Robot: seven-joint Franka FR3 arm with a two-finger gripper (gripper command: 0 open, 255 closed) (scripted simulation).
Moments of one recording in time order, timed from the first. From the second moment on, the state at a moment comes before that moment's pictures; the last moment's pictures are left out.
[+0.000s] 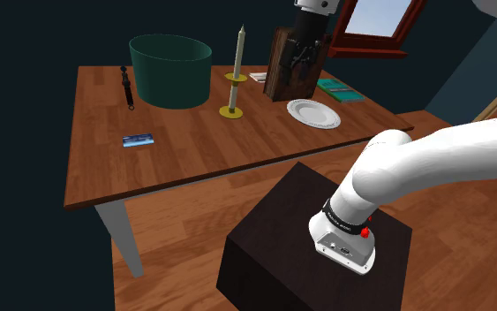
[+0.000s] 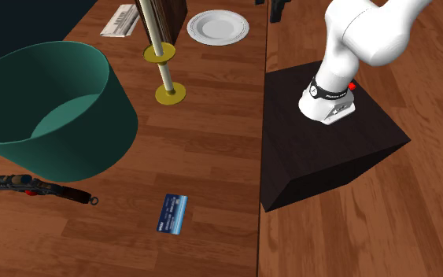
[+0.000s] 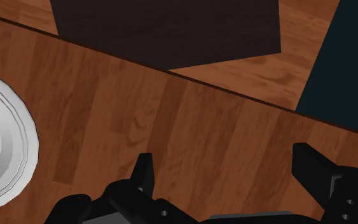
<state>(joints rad) -0.02 -0.78 -0.07 -2.38 0.04 1.55 0.01</state>
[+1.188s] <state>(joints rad) 0.21 -0.41 -0.16 -2.46 0.19 2.20 -0.46</state>
